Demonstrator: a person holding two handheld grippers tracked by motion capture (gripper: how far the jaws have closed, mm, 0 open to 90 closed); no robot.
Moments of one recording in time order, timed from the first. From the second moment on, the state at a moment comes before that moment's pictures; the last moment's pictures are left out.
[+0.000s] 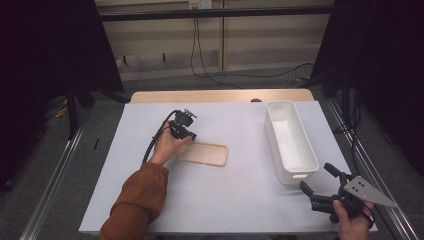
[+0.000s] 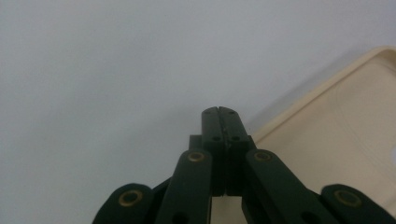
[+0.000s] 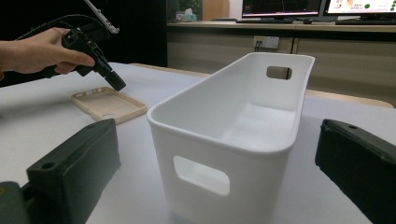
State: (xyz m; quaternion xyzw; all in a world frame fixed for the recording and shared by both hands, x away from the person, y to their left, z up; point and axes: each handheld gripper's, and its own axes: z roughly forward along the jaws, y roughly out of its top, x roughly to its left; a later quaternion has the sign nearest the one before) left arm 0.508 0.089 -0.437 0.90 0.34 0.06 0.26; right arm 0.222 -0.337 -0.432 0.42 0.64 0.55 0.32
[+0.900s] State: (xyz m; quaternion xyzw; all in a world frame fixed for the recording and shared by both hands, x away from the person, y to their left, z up) left arm 0.488 0.095 -0.438 0.90 0.33 0.06 0.27; right arm 0.222 -0.336 -0.432 0.42 0.65 0.55 0.32
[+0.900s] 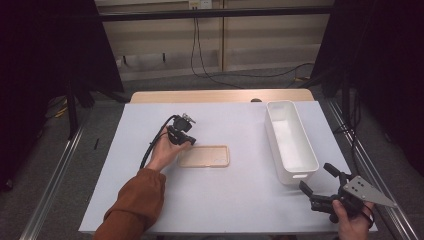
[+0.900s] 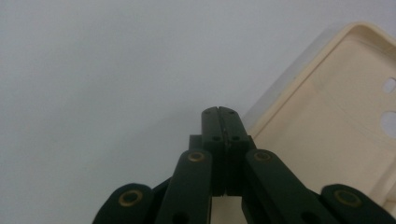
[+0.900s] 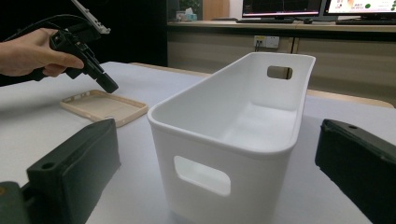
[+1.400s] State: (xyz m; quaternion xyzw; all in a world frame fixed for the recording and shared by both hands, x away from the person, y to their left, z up) left arm 0.475 0.099 -0.438 0.90 0.32 0.05 0.27; right arm 0.223 -0.336 -0.432 0.42 0.65 0.55 0.32
